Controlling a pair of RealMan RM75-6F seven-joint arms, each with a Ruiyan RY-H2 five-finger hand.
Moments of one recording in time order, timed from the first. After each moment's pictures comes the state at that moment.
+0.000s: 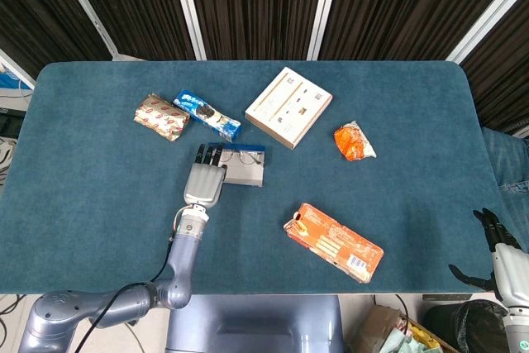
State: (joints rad) left arm -0.85 -2.04 -0.33 -1.10 0.91 1.13 0.82; right arm 0.01 -1.01 0.07 -1.81 -1.33 1.38 0.14
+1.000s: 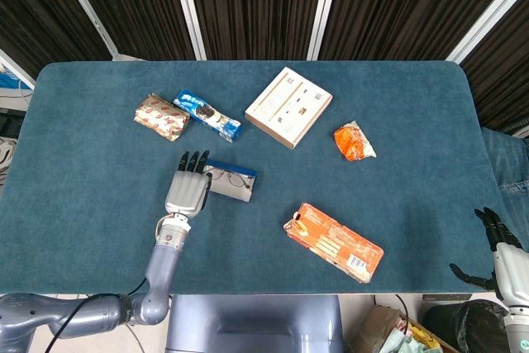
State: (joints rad) left arm -0.74 -1.84 -0.26 -1.46 0.86 1.21 0.90; right arm 0.01 -1.02 0.07 -1.81 -1.33 1.39 0.13
